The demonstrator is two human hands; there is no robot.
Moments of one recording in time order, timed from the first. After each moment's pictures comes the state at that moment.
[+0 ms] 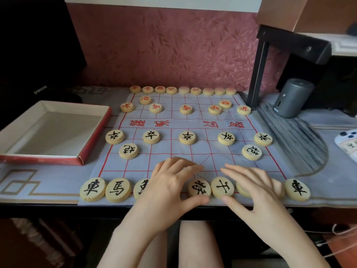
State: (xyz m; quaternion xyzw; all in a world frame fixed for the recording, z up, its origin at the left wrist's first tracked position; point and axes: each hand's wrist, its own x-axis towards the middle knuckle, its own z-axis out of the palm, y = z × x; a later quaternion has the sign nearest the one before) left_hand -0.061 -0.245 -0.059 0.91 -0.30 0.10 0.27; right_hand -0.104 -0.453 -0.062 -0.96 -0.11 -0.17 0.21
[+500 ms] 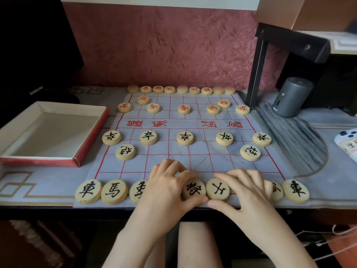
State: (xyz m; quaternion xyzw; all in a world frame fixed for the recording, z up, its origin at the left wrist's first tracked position) left_hand -0.059 -0.255 -0.068 0.92 -0.25 0.16 0.25; right_hand -0.098 -0.444 -0.069 -0.97 -0.08 -0.15 0.18
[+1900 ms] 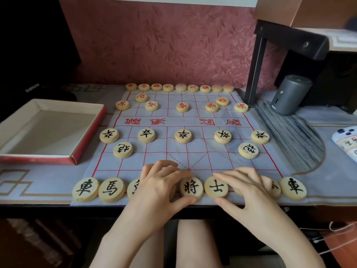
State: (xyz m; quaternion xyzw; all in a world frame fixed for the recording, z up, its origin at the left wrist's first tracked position) left_hand -0.062 -0.242 -0.070 0.91 -0.27 0.15 0.27; right_hand -0.099 -0.456 -0.063 -0.96 -0.13 -0.11 0.24
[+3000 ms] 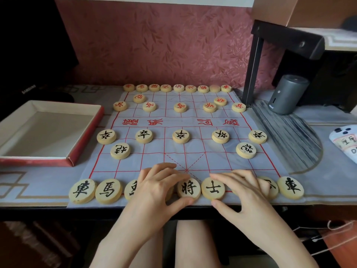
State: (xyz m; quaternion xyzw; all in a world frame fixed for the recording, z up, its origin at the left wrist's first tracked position) left_hand -0.064 -0.240 -0.077 0.90 -0.28 0.14 0.30; right_hand -0.105 -0.451 -0.069 -0.96 -0.11 -0.13 0.24
